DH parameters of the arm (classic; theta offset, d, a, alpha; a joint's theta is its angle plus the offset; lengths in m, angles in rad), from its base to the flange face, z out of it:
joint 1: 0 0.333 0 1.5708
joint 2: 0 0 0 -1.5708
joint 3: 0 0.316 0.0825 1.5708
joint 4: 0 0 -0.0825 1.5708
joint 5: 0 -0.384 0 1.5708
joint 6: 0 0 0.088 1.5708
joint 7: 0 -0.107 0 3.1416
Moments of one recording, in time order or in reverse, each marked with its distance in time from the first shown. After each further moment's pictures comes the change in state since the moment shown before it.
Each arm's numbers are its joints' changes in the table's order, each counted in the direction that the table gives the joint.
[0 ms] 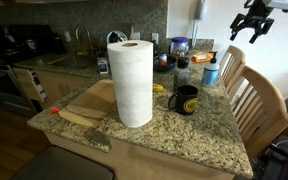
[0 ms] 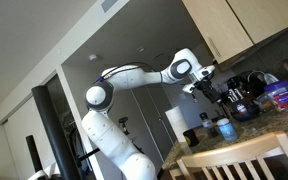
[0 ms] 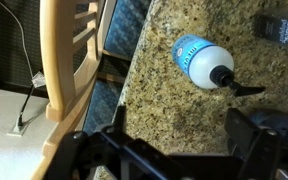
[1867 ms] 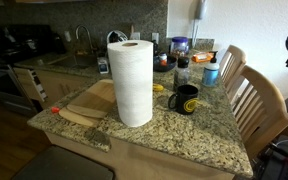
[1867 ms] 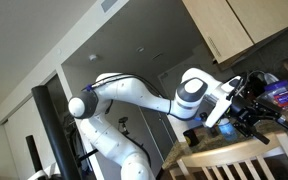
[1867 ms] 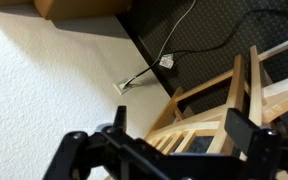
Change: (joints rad) arm -0.281 0.064 -0.217 -0.385 0.820 -0.432 0.502
